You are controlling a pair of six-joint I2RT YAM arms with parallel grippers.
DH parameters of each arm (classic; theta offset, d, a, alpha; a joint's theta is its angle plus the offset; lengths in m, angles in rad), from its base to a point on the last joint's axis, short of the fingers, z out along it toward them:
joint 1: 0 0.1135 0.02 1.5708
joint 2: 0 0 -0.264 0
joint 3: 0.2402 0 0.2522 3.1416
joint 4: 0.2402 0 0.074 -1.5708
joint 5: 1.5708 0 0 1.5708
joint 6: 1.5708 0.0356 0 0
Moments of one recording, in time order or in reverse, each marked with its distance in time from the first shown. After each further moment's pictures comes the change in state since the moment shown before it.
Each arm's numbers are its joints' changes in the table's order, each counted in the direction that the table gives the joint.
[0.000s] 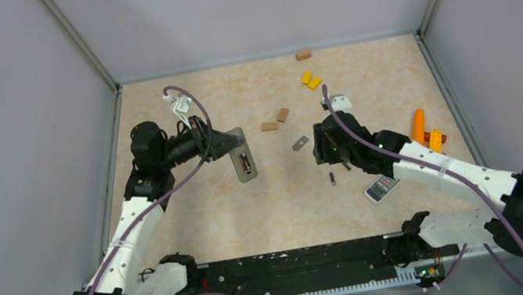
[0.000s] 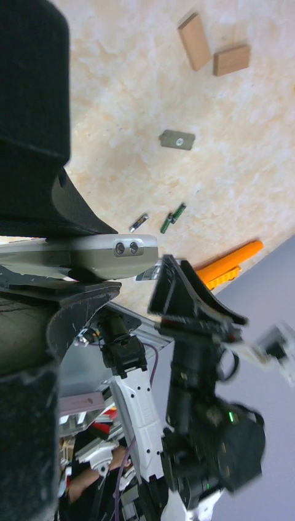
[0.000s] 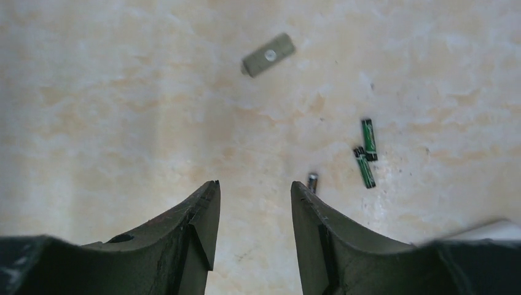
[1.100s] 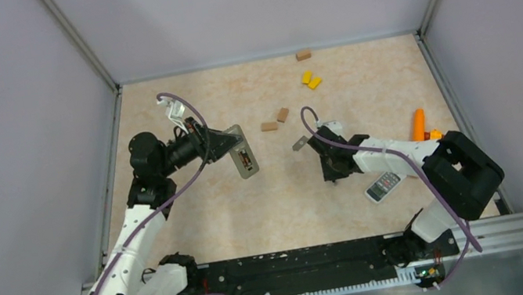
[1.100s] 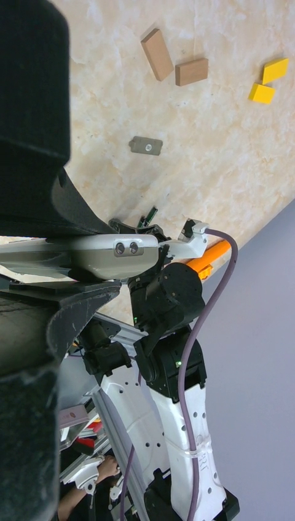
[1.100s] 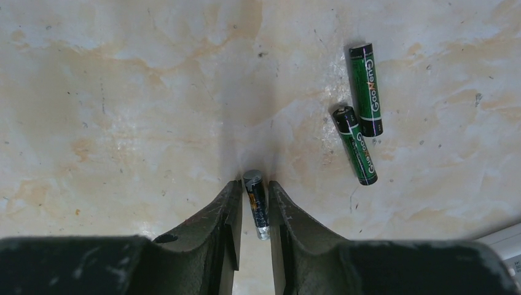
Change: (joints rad) left arm 0.000 0.068 -0.106 -0.238 -0.042 -0.062; right arm -0.095 -0.395 -0.141 -0.067 -0.060 0.053
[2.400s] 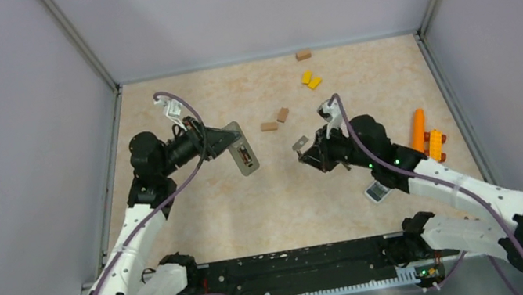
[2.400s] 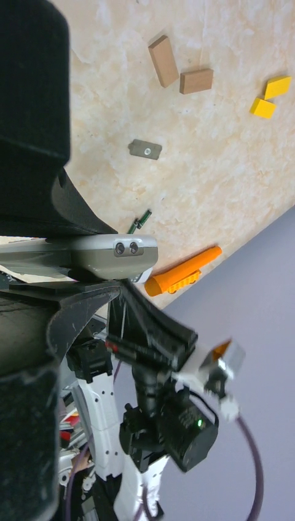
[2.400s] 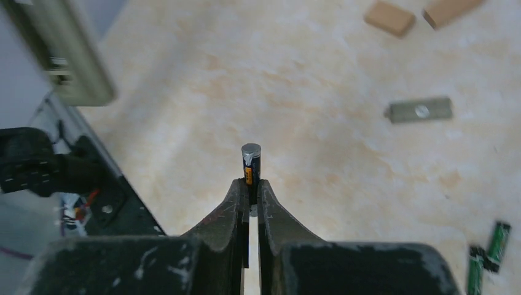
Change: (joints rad) left arm 0.000 0.000 -0.002 0.000 -0.058 -0.046; right arm 0.002 0.467 -0.106 -0.313 -0.418 -0.221
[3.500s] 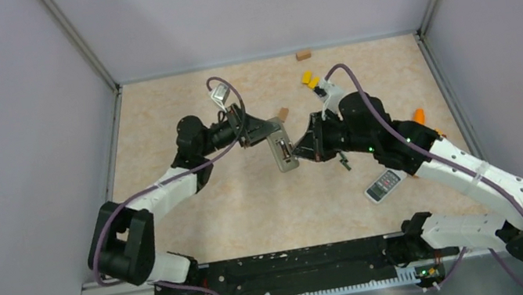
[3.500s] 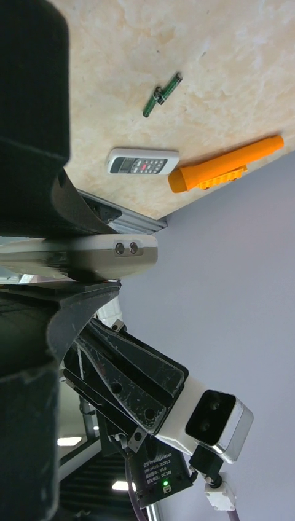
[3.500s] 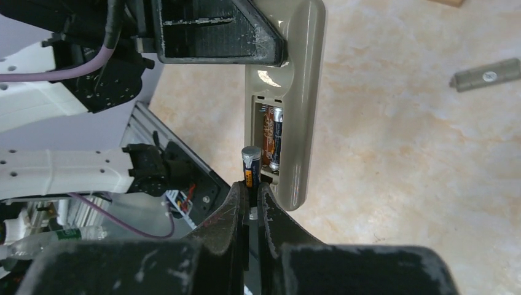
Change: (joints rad) left arm -0.210 -0.444 0.030 -0.504 0.021 -0.570; right arm 0.113 0.013 0.395 0.355 -0.014 0.245
